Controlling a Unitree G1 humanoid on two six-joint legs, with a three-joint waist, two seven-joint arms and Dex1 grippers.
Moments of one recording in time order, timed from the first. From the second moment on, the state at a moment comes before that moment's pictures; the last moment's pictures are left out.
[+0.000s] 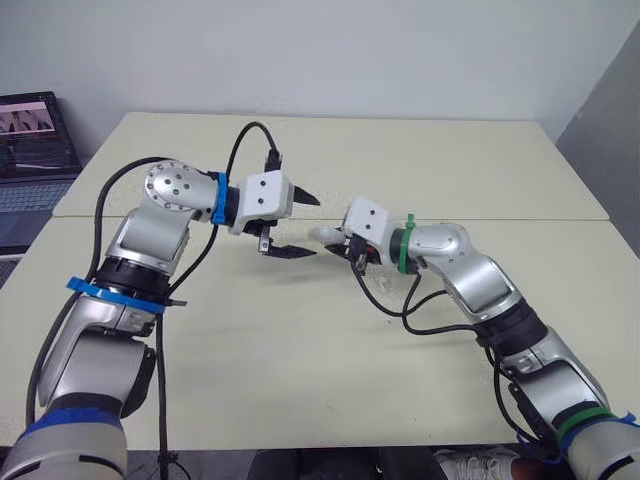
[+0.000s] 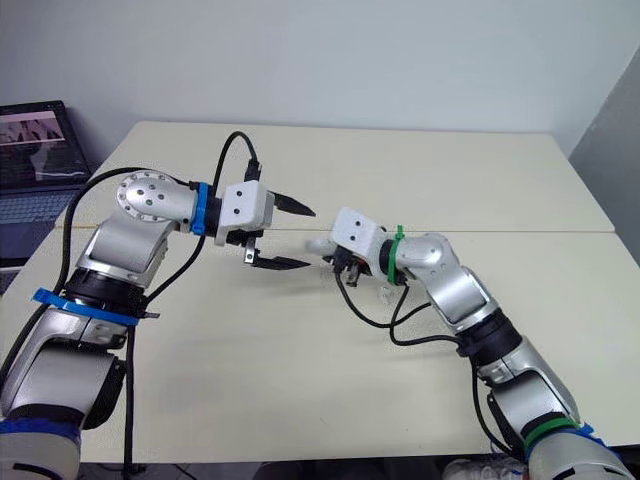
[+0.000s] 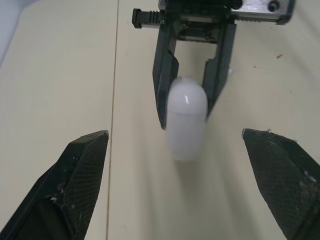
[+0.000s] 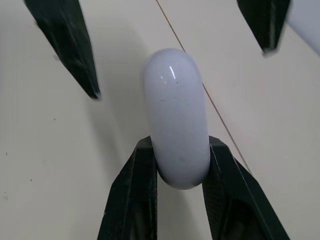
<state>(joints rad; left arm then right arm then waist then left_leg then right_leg) -0.96 0.69 -0.28 0.39 -0.13 -0.07 -1.34 -0.81 -0.38 0.43 0.01 0.03 0.44 0.78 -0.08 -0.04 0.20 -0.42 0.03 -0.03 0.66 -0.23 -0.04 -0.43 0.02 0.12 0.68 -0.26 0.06</state>
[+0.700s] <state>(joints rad) -0.99 0.62 -0.28 0.50 -0.06 -0.14 -1.39 -0.80 -0.37 0.41 -0.03 -0.02 0.47 0.79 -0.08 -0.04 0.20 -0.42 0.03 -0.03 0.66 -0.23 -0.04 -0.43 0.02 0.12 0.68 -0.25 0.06</state>
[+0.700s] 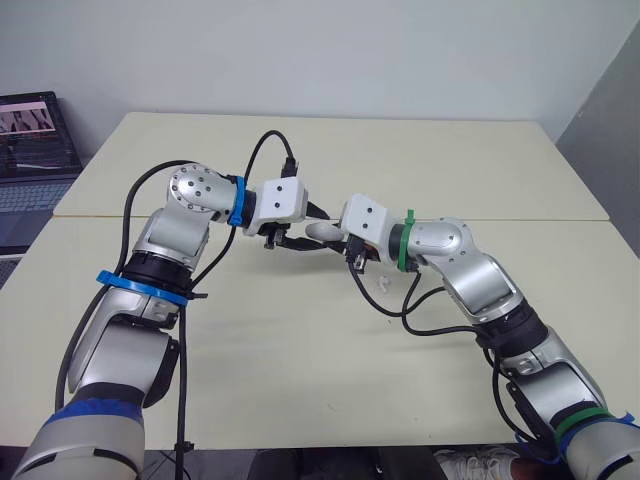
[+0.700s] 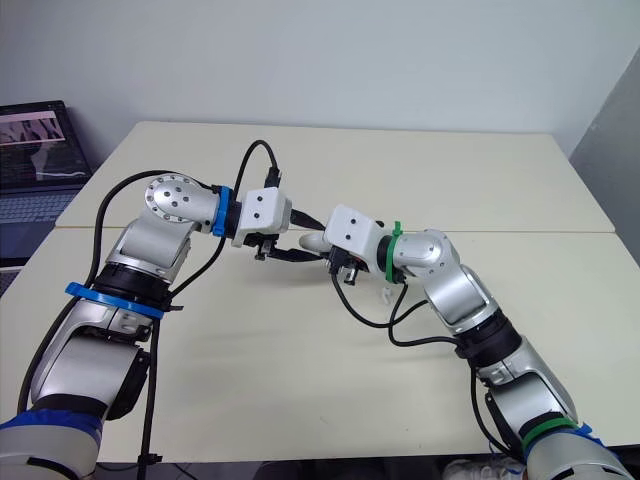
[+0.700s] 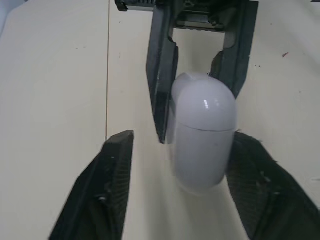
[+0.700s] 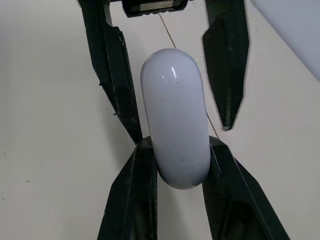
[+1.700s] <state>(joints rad) -0.99 0.62 -0.27 0.47 -0.08 -0.05 -1.43 -0.79 -0.40 0.41 0.00 -0.02 0.36 0.81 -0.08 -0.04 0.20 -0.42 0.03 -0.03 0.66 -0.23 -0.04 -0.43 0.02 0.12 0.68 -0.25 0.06</state>
